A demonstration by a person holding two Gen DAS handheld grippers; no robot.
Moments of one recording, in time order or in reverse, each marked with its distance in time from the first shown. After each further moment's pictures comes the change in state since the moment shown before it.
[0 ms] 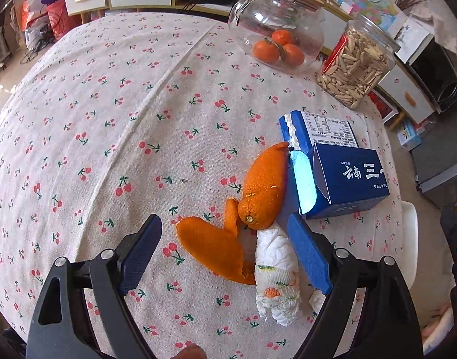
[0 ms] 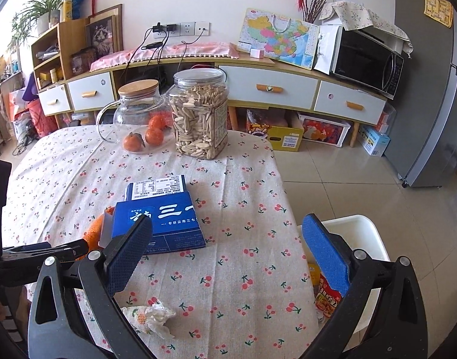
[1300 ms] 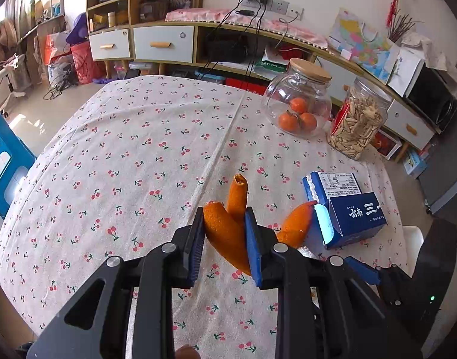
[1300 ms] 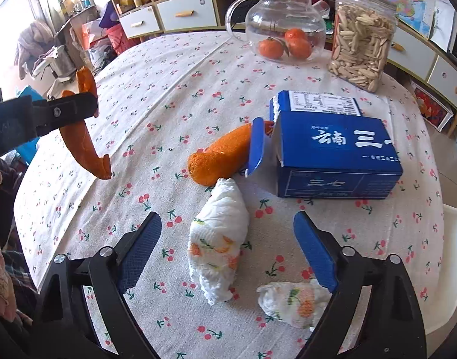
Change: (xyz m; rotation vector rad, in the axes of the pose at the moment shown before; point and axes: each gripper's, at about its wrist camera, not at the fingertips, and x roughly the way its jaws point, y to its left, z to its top) left arm -0.075 0.037 0.006 0.033 -0.282 0.079; right arm 0.048 0.133 -0.052 -0.246 0.359 0.424
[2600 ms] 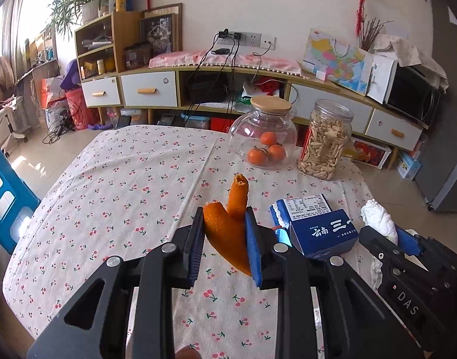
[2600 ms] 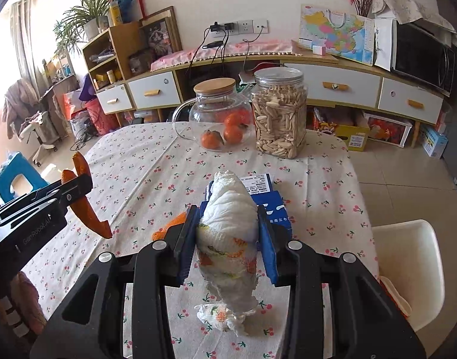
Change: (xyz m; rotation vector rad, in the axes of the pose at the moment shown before) left arm -0.042 -0.059 -0.007 0.119 -0.202 0.004; right arm -0.108 -0.073 0.003 0.159 -0.389 -0.124
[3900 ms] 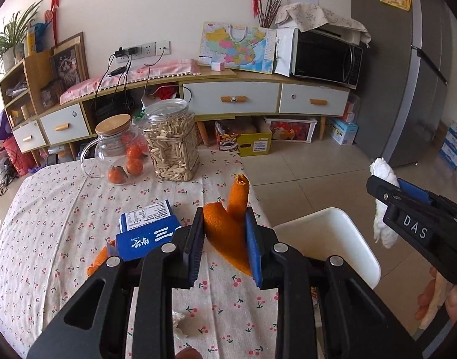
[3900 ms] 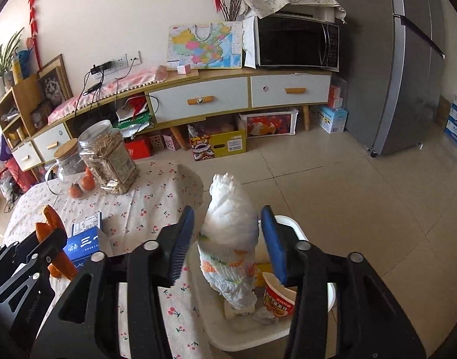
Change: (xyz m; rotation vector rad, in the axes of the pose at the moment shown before) left arm -0.020 -0.213 -0.011 0.243 -0.004 -0.246; right arm -0.088 -0.199 -0.005 0.286 -0.061 -0.399
